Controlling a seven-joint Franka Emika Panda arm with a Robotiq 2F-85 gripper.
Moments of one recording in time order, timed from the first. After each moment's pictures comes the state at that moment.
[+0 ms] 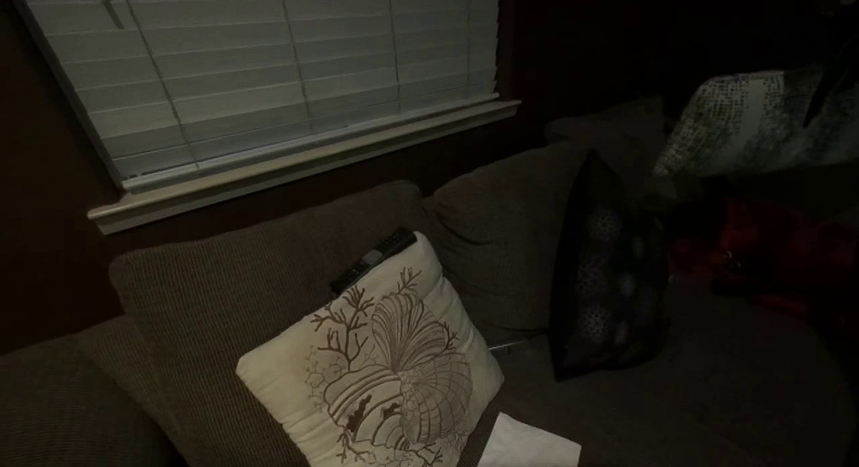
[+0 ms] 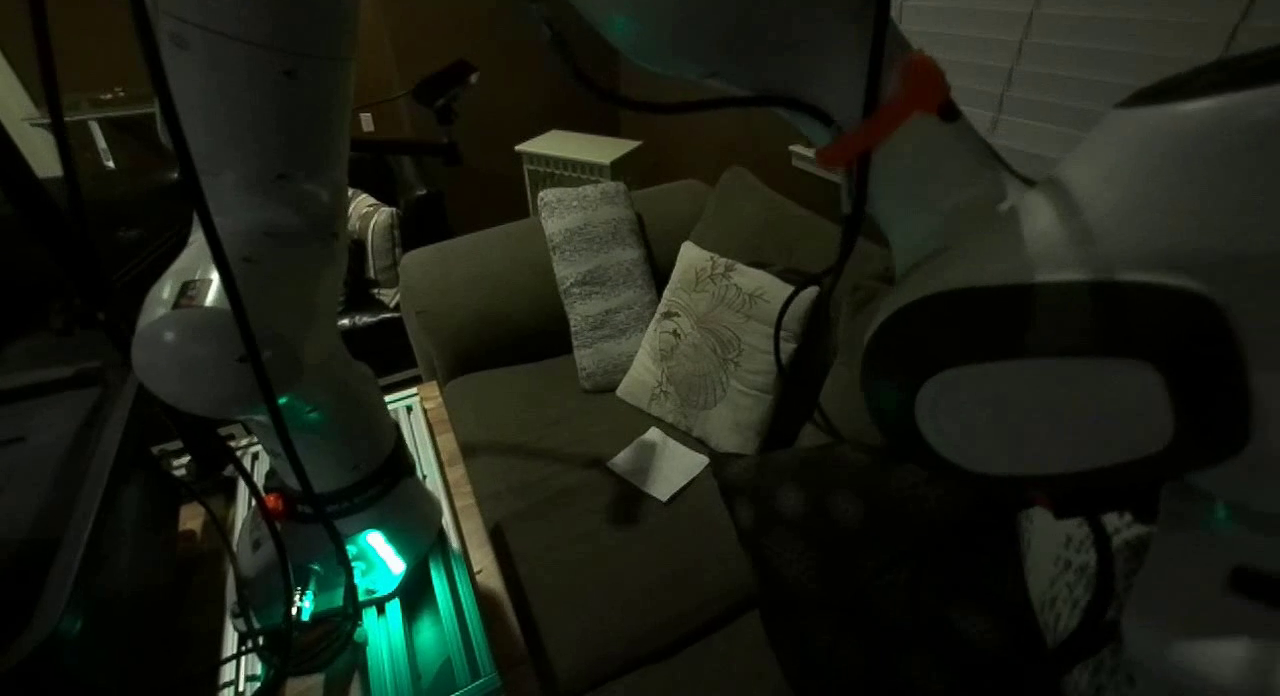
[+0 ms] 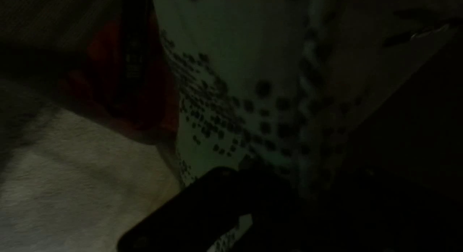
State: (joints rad) arm -0.17 0.36 -0.80 -2.05 0.16 2.88 1.29
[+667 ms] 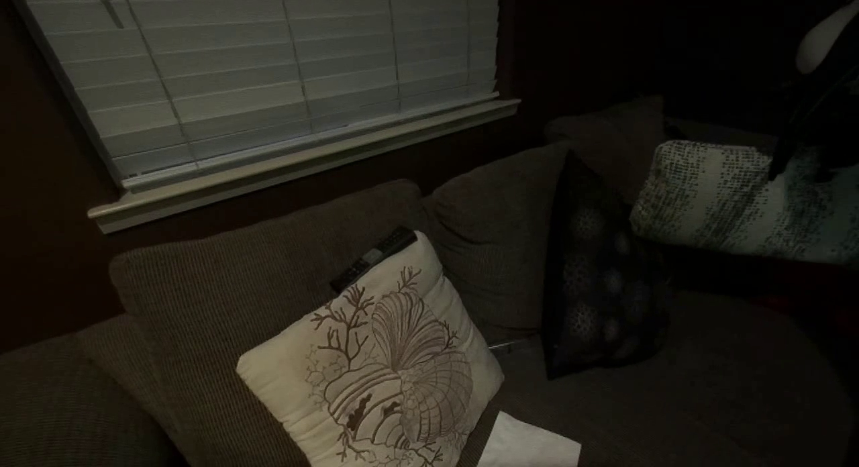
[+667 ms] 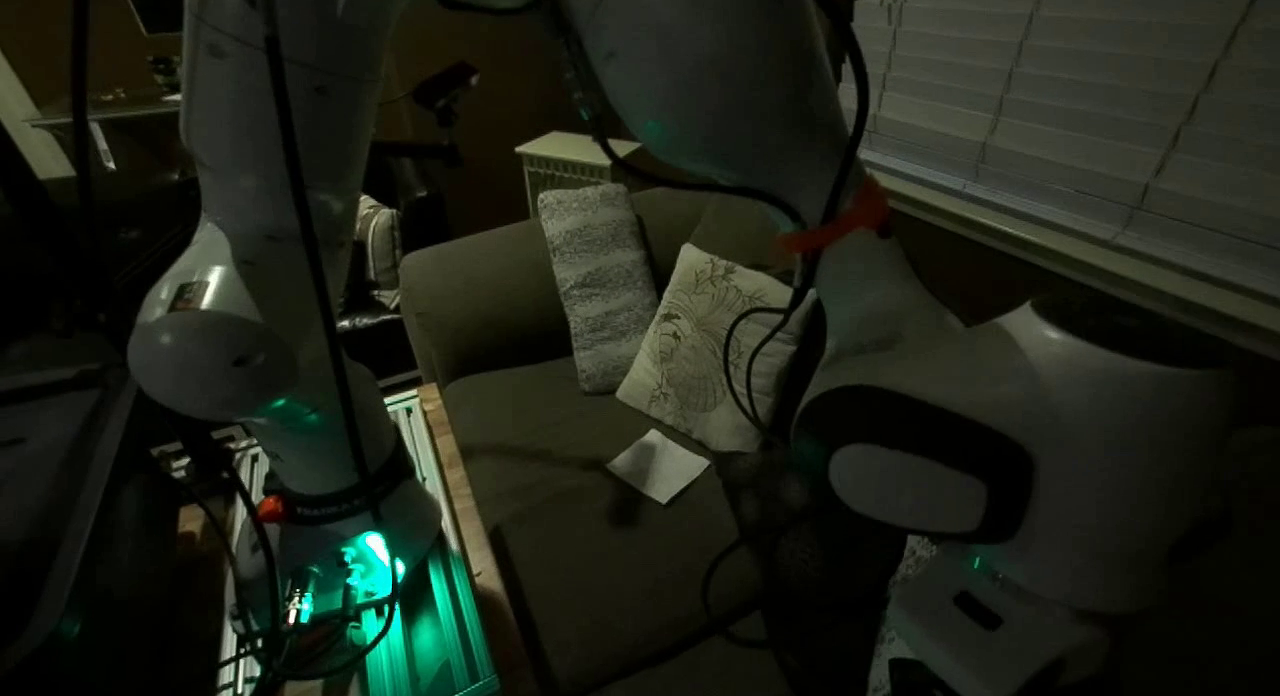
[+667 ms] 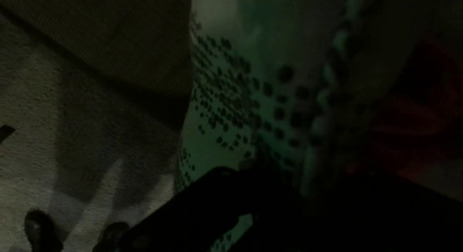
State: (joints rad) arm -0.20 0.45 -0.67 -2.15 0.19 2.66 1.40
